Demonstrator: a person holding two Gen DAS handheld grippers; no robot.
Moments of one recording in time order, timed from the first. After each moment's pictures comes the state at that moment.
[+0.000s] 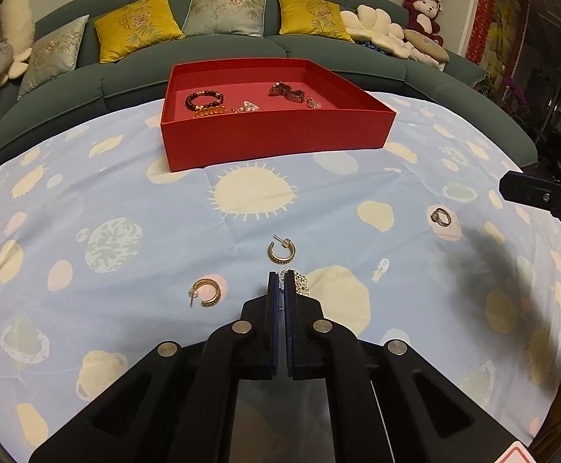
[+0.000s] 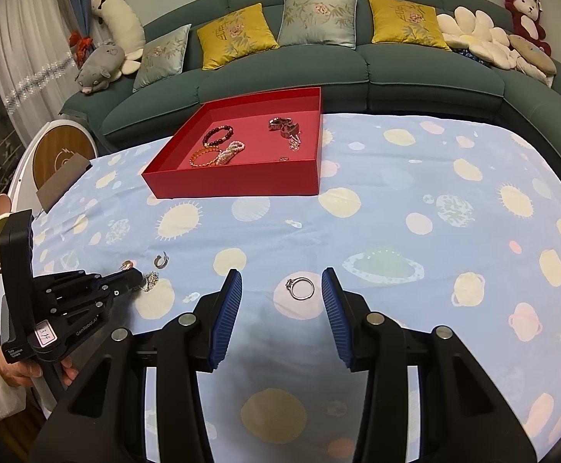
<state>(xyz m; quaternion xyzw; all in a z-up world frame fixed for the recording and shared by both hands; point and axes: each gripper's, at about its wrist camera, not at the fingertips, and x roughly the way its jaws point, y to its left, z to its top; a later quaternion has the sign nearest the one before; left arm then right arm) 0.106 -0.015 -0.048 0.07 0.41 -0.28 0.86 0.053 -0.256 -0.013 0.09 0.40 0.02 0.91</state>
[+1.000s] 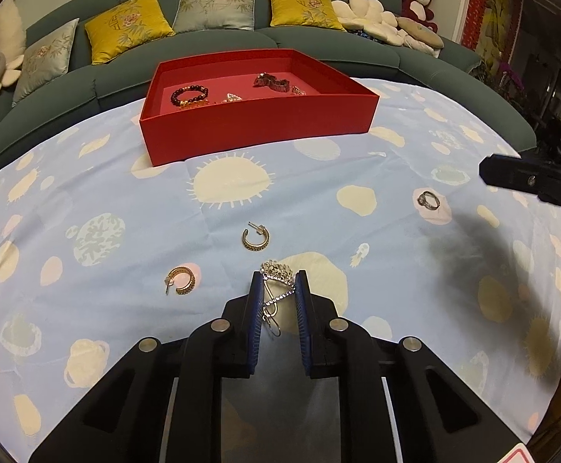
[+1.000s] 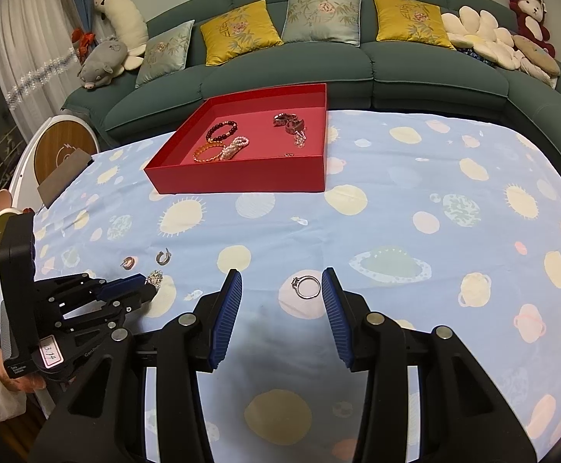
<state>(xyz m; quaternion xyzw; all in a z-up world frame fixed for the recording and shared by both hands) 0.096 -0.027 -0.047 0.09 0.42 -0.28 0.86 0.054 -0.252 -0.016 0.09 0.41 0.03 0.91</state>
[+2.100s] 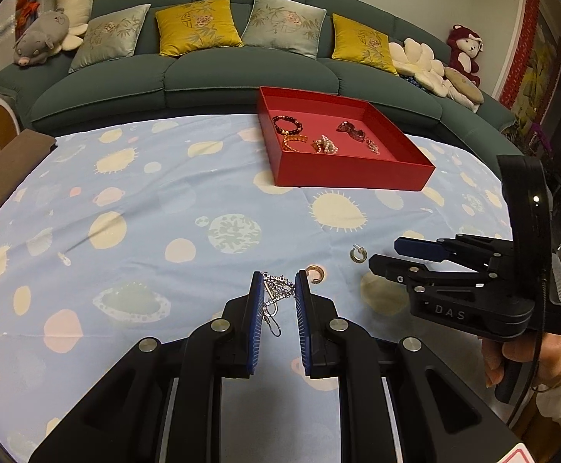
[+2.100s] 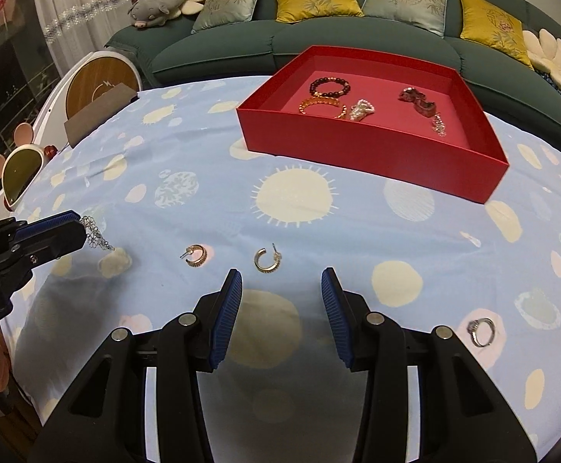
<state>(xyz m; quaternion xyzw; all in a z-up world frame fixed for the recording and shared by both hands) 0.093 0.078 0.000 0.01 0.41 -0.21 0.89 0.122 -0.123 -0.057 0.01 0.45 0.13 0.88</state>
